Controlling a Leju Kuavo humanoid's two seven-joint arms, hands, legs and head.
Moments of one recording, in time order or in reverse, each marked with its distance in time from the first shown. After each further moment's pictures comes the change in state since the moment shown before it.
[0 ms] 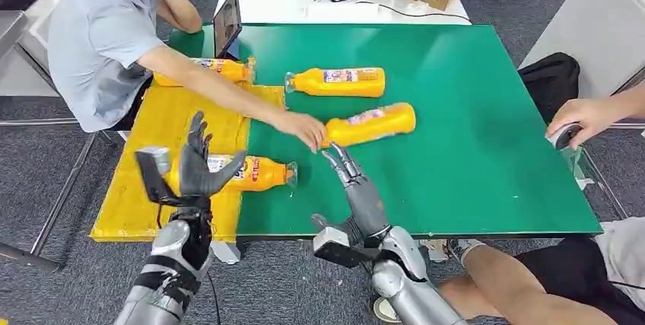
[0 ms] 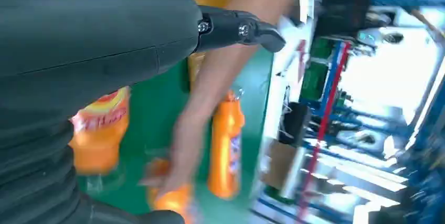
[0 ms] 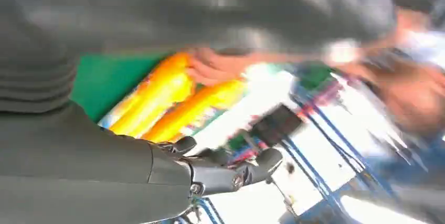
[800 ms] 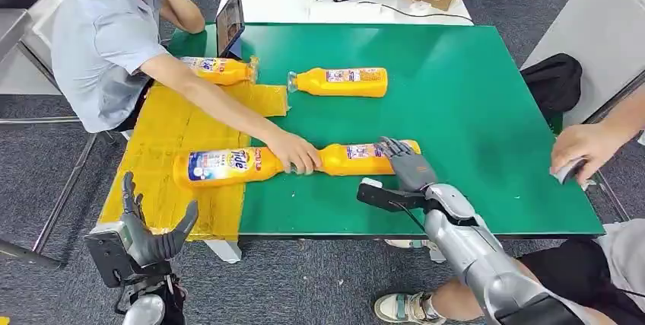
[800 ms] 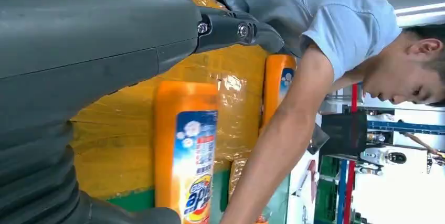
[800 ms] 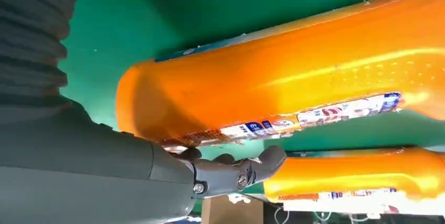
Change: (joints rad) left arm 0.369 0.006 0.010 -0.409 -0.269 0.335 -0.012; right arm -0.335 -0.121 -0.065 0.494 0.200 0.233 0.161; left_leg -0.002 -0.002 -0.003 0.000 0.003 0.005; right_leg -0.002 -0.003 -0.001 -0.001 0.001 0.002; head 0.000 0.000
